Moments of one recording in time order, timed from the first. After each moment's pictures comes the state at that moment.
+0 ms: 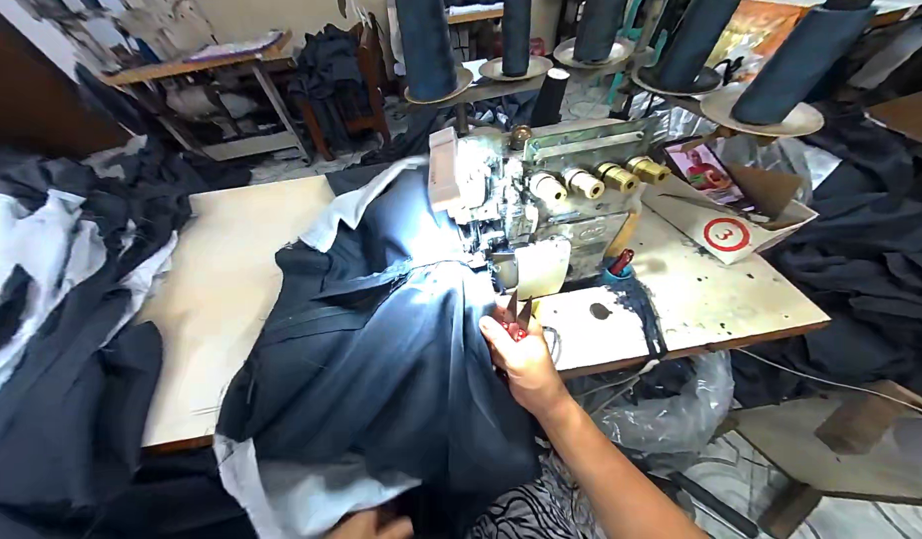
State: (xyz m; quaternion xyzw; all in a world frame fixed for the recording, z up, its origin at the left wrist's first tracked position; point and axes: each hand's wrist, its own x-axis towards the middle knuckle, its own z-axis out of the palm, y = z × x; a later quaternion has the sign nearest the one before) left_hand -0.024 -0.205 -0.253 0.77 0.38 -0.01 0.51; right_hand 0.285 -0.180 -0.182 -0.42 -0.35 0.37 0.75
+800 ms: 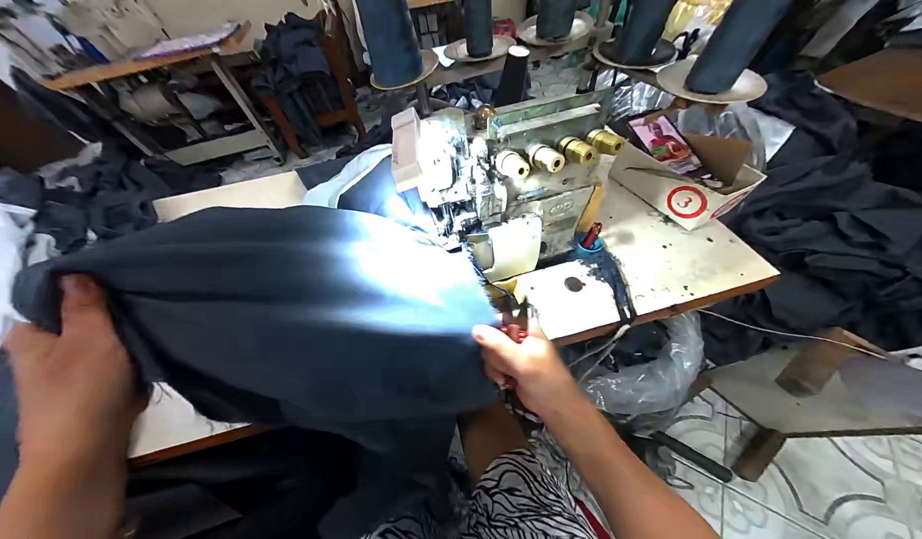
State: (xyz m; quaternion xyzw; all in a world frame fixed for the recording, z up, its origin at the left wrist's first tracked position) left_hand -0.039 -0.021 -0.084 0.64 0.51 0.52 0.24; right_hand 0.288 -0.224 -0.161 -0.43 -0.32 0.48 0.70
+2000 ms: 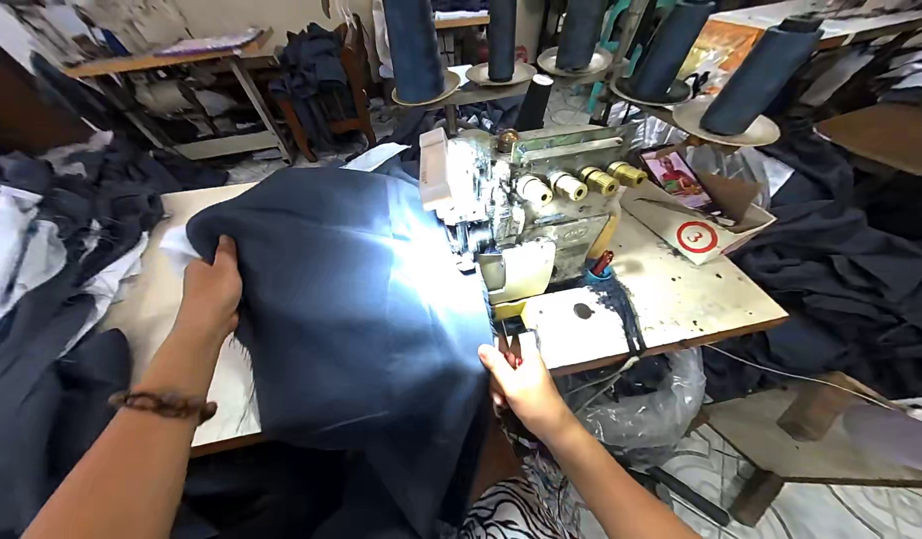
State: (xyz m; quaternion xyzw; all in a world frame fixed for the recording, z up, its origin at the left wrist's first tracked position) left_hand 0.034 0.055 -0.108 0.58 0.61 0.44 0.31; right_hand 0.290 -0.214 -0.185 -0.55 -0.37 0.39 0.64
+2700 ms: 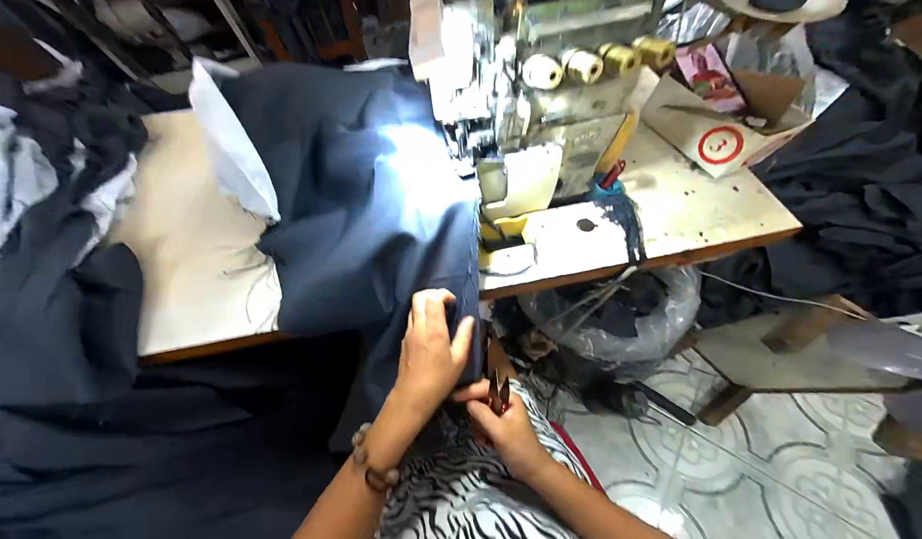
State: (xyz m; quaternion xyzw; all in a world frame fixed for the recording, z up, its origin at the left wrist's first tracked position) left_hand 0.124 -0.204 -0.222 0.85 0.38 0.29 0.24; right_hand 0.195 -0.343 -0.284 -0.50 -0.30 0.50 0.64
